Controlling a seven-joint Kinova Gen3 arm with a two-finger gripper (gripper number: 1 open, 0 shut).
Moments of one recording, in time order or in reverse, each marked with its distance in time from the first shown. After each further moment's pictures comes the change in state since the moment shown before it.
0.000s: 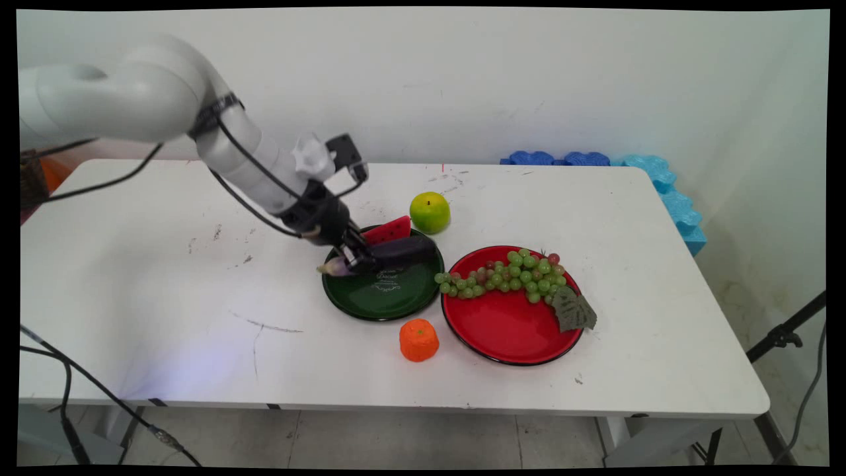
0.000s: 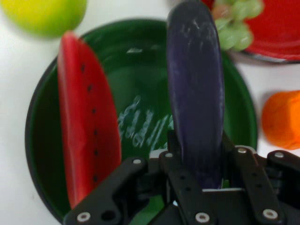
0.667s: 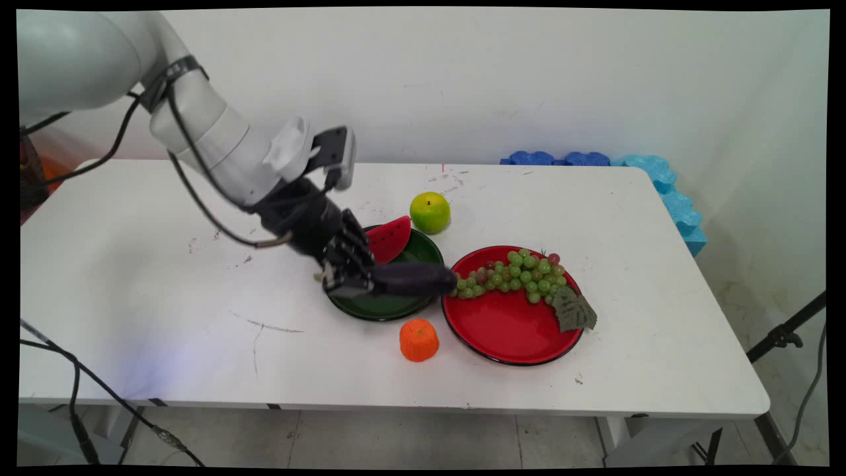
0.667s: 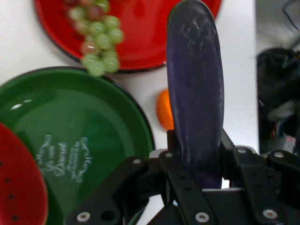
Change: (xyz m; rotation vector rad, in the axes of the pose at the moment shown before) arm -0.001 0.044 -0.048 -0.175 0.031 0.309
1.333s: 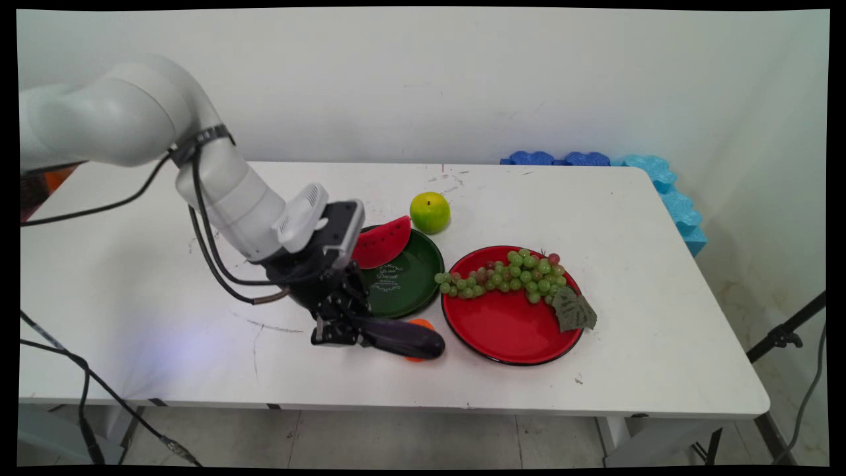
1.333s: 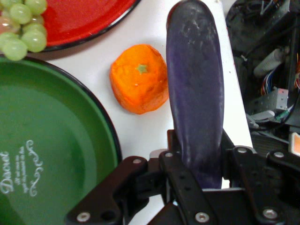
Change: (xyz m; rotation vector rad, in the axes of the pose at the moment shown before) arm -0.025 0.012 0.055 -0.081 -0.072 0.178
